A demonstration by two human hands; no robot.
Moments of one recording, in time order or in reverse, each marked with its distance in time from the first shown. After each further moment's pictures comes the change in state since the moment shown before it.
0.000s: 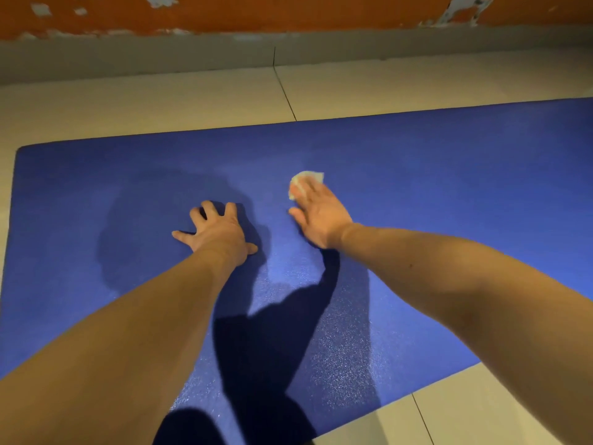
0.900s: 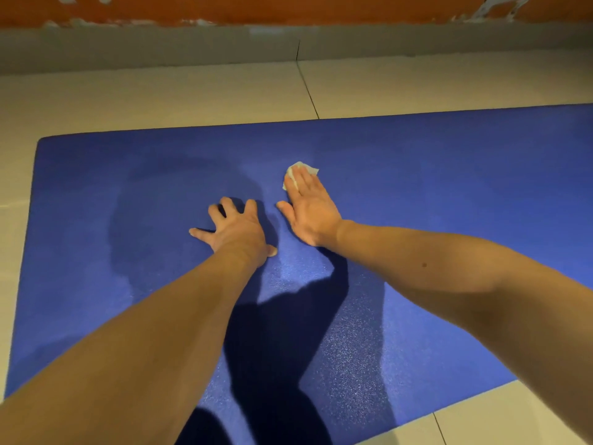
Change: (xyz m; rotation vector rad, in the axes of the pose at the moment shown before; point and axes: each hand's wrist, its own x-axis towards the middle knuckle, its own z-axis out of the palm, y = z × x) left_hand 0.006 0.000 0.000 -0.022 0.013 0.016; right_hand 0.042 -0.043 0.003 0.089 0.044 -0.025
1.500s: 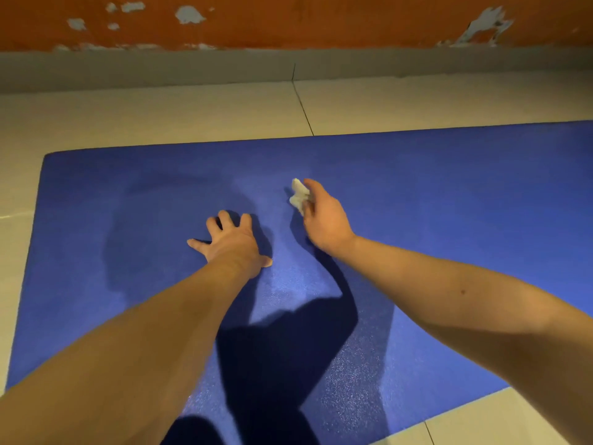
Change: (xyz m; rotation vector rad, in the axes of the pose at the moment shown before) left_hand -0.004 -0.006 -0.003 -0.012 -0.006 0.030; right_hand -0.032 -0.010 -0.047 0.659 0.244 0.291
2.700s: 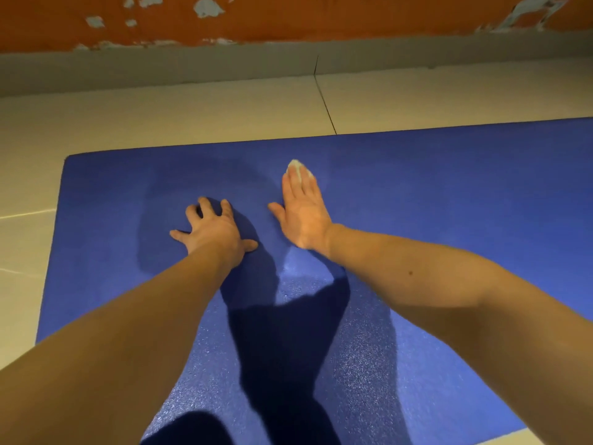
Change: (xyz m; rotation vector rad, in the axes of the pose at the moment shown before) left_hand 0.045 -0.046 -0.022 0.035 0.051 -0.130; right_hand 0.066 0.000 0.075 -0.621 -0.198 -0.183
